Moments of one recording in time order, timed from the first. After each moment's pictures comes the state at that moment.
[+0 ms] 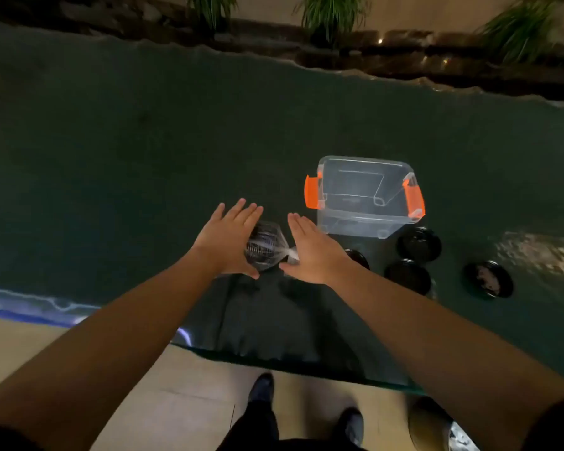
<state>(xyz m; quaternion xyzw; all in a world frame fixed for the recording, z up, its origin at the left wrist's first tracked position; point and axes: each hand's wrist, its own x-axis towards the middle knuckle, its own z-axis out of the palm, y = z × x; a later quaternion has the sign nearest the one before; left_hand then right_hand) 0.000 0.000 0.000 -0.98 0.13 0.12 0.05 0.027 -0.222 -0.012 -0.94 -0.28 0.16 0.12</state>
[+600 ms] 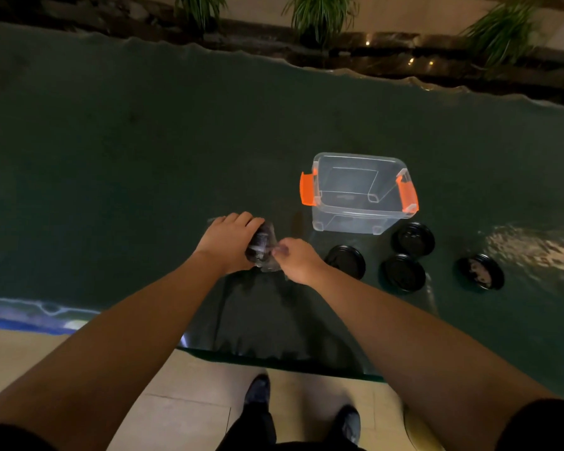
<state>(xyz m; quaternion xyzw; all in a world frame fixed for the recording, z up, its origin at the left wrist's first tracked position) -0.001 -0.010 -0.012 -0.99 0.14 0.08 -0.02 0.009 -0.197 -0.022 -0.90 -0.07 0.28 0.33</state>
